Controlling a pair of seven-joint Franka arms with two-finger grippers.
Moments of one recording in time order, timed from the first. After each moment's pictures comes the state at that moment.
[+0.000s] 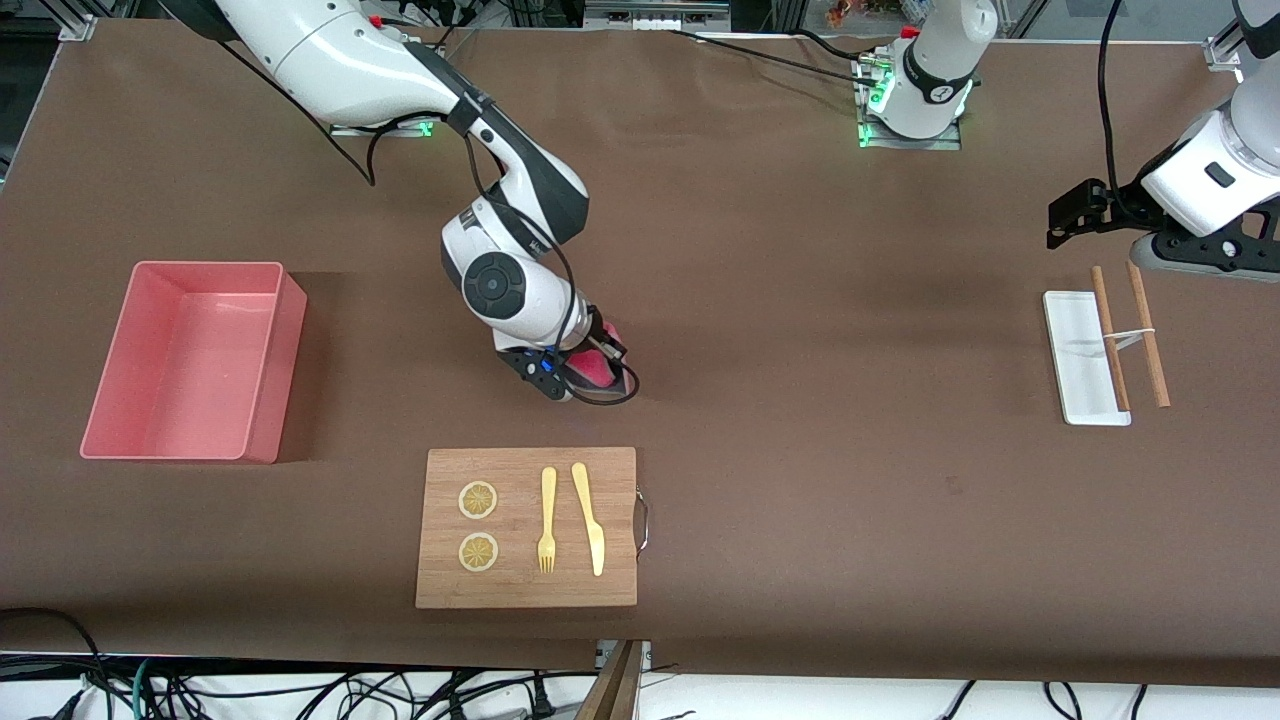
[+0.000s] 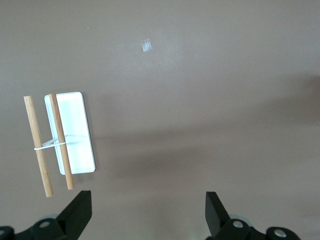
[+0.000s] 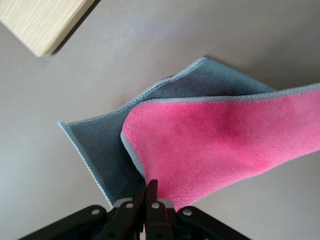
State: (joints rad) left arm -0.01 -0.04 -0.03 -1.70 0.00 1.59 0.06; right arm 0.32 0.72 0.42 -1.55 0.06 2.29 1.29
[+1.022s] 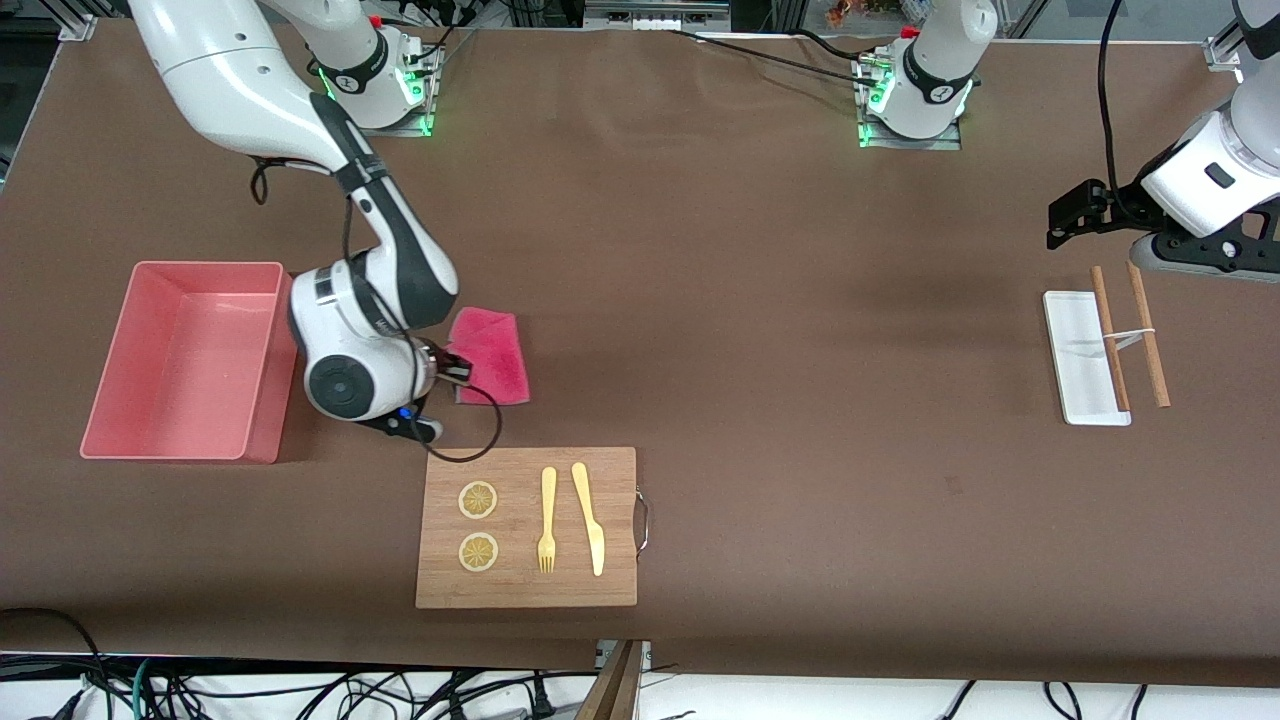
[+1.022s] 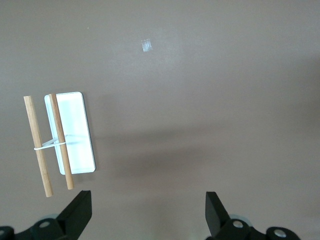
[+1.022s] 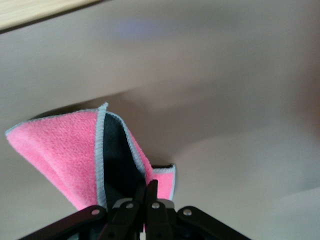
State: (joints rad) left arm -0.01 -0.03 -0.03 -1.70 0.00 1.59 0.06; right arm 0.22 0.67 0.09 -1.53 0.02 1.79 0.52
